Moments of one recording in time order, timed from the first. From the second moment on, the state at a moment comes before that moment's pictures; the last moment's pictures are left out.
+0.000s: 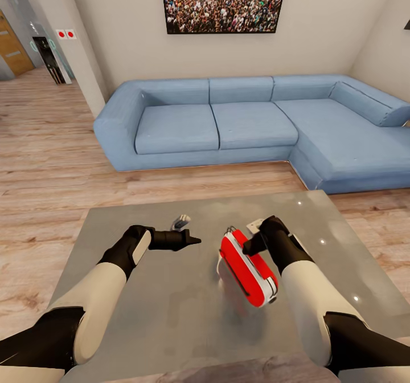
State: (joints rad) left arm -0.99 -0.09 0.07 -0.50 0.12 0.81 -0.80; right arm -0.98 0.13 -0.17 -0.66 0.93 0.83 0.67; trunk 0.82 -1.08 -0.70
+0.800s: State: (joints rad) left arm -0.99 -0.09 0.07 -0.50 0.12 0.81 -0.80; right arm -0.98 0.13 -0.20 -0.52 0.85 0.69 0.54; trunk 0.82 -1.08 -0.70
